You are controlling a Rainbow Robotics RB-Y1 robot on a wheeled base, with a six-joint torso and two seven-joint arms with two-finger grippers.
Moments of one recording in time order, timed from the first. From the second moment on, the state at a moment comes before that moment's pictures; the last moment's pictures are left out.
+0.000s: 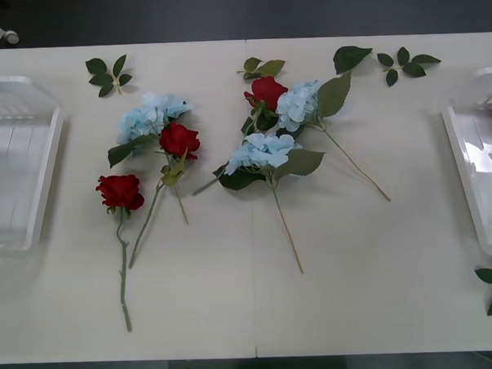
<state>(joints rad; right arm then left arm) -0.75 -1.18 0.54 -1.10 -1.03 1.03 1.48 -0.35 1.04 0.10 -1.21 0.87 0.88 -1.72</state>
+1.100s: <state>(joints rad) -0.68 -0.76 0.54 -1.46 -0.89 1.07 1.48 -0.53 1.01 0.16 -1.53 1.09 1.47 -1.72</state>
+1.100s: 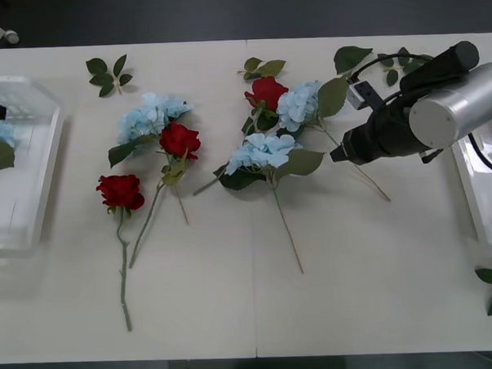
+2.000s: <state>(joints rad) -0.84 -0.52 0.64 -1.04 -0.76 0.84 1.48 -0.34 0.78 -0.19 -1.53 1.12 1.08 -1.72</state>
